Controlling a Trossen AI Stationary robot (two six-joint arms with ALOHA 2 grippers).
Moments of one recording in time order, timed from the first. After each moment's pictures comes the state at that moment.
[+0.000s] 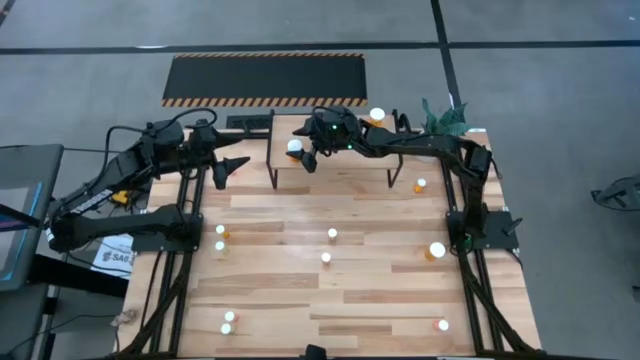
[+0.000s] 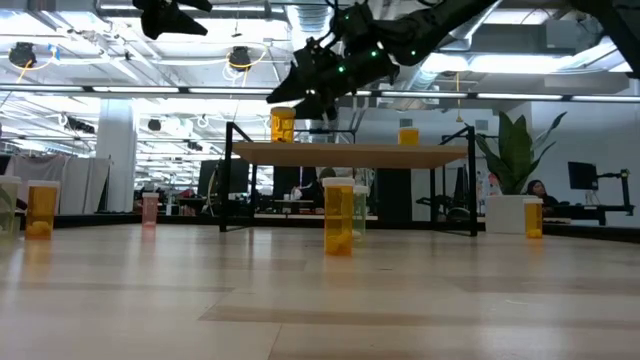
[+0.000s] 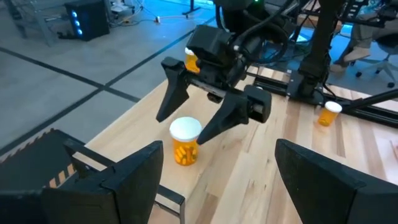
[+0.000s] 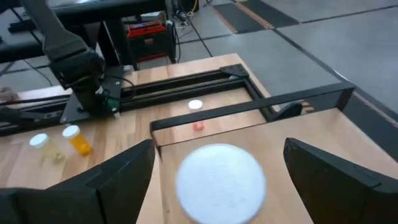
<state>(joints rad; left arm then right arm) 0.51 0.72 0.97 -0.57 0.10 -0.04 -0.41 1.94 1.50 0.11 -0.21 0.01</state>
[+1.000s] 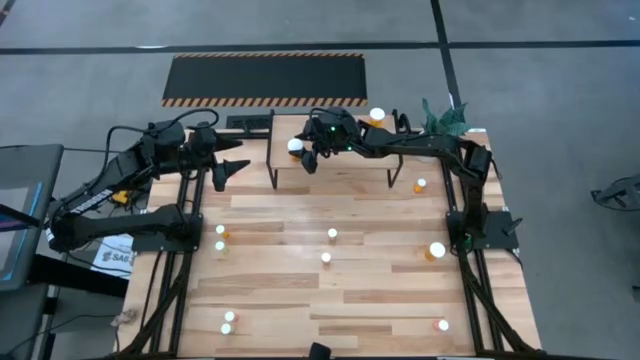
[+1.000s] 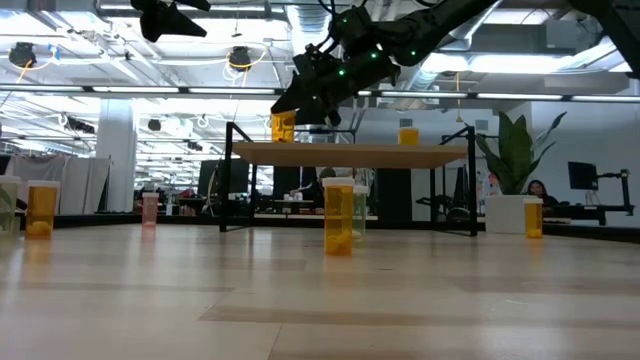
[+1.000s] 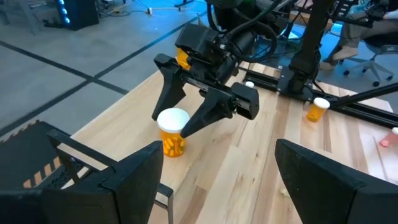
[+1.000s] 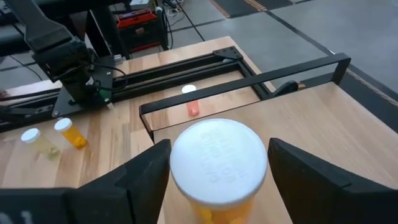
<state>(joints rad) 0.51 0.72 0.97 -0.59 0.14 -0.08 -0.41 1.94 1.50 0.06 -0.18 0.05</state>
